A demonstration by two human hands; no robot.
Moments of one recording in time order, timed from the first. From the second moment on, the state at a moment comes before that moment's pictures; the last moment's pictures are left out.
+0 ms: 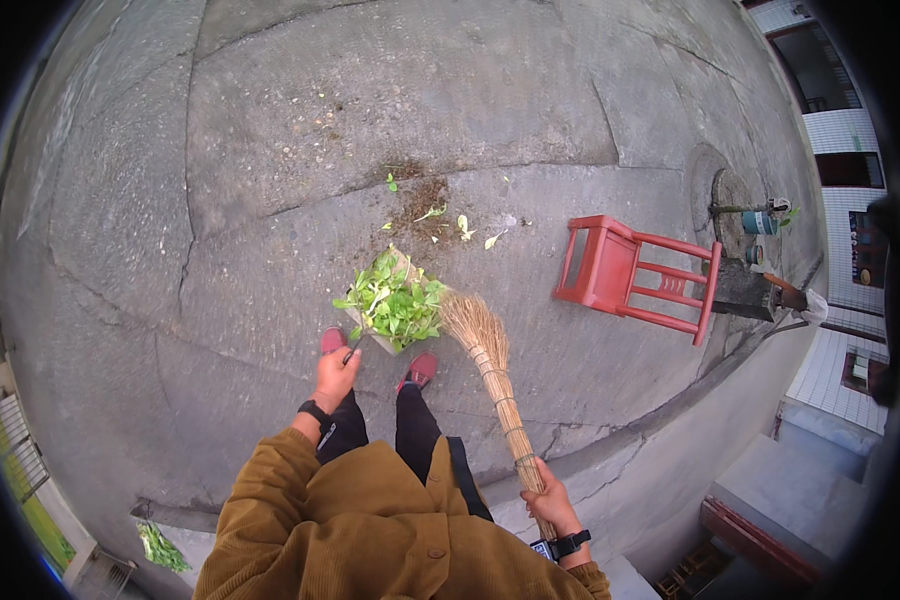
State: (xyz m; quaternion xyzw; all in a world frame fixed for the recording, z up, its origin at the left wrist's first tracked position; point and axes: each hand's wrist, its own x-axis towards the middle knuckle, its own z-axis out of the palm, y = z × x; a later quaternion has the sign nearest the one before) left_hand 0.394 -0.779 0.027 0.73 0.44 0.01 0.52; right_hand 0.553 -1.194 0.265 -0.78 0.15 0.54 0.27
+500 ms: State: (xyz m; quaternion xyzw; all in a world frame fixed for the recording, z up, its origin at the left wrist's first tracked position) left_hand 0.377 -0.621 0.065 0.82 0.34 -0.09 0.46; right_hand 0.581 -1.070 0.062 -0.82 0.14 0.50 0.24
